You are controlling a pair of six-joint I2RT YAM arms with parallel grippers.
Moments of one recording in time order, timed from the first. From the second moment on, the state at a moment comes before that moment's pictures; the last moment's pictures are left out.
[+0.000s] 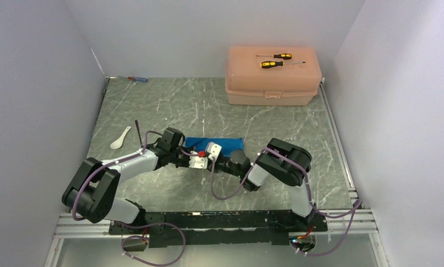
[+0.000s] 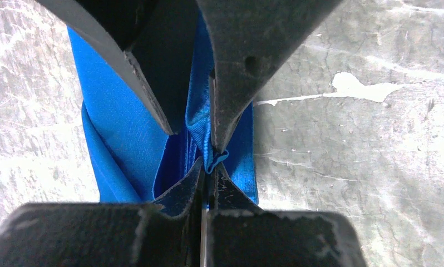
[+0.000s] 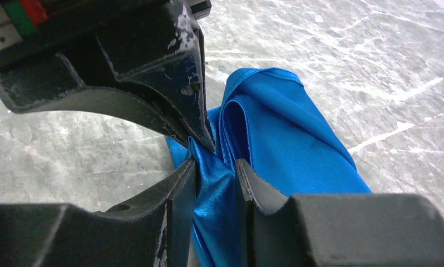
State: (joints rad) left arm -0.51 1.40 0.63 -0.15 0.50 1.16; right arm 0.93 2.00 0.57 1.32 -0.25 -0.18
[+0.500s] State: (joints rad) left arm -0.50 1.40 0.63 -0.15 0.50 1.14; right arm 0.94 2.00 0.55 1.33 -0.18 -0.18
